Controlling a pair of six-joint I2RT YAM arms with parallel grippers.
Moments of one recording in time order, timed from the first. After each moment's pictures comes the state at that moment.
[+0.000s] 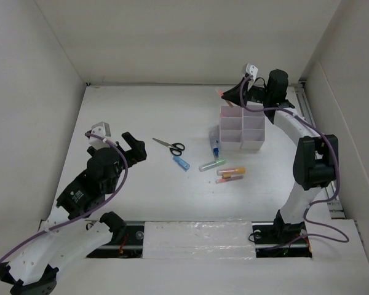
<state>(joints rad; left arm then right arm) -0.69 0.61 0.90 -0.68 -0.58 -0.67 0.10 1.82 1.39 0.28 -1.09 -0.25</state>
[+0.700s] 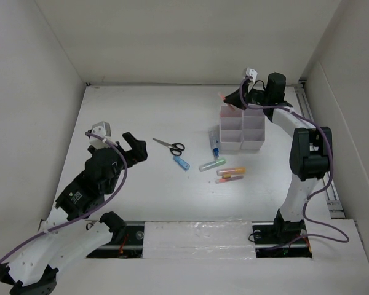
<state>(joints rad) -0.69 0.60 0.90 -0.65 -0.55 -0.65 0.06 1.95 1.44 0.26 -1.13 -0.27</state>
